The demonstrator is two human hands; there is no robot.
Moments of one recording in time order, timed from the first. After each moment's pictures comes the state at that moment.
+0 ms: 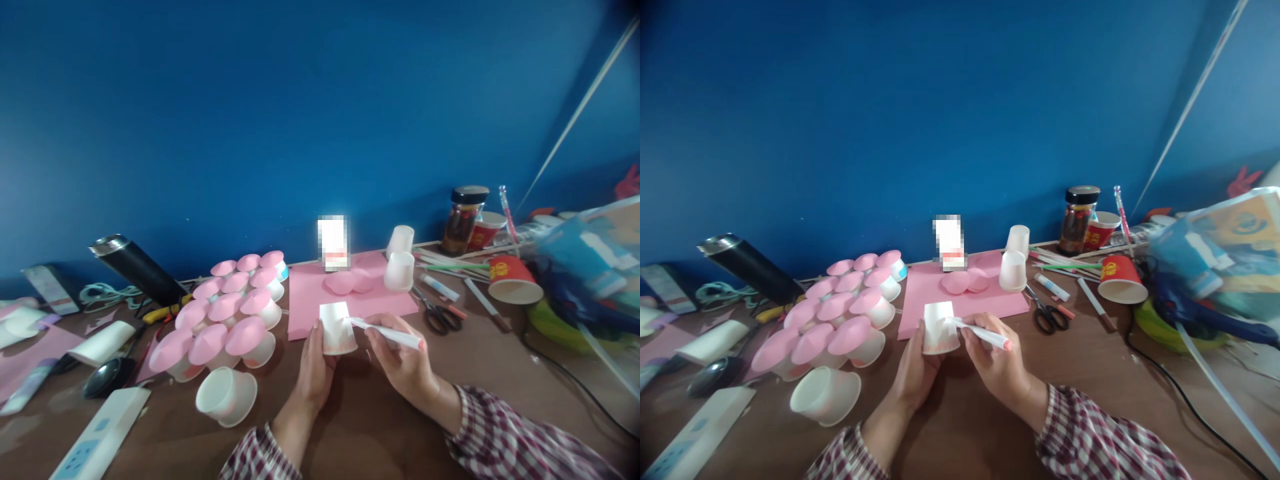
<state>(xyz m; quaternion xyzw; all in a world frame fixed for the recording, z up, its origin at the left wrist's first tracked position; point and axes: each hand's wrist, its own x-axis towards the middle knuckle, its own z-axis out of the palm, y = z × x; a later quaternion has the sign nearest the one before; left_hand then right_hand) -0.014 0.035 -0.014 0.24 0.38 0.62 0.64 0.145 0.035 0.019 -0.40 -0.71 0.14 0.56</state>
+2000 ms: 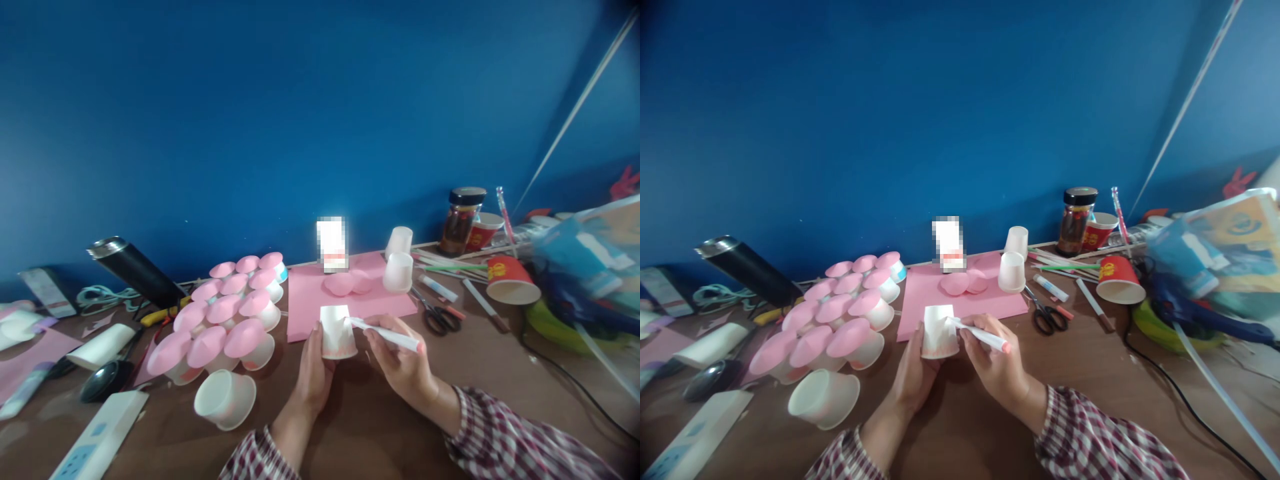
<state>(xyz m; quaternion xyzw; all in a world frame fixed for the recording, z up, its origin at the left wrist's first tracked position) -0.012 0.034 -0.005 0.21 0.38 0.62 0.65 0.145 0.036 0.019 -0.40 -0.71 0.14 0.56</state>
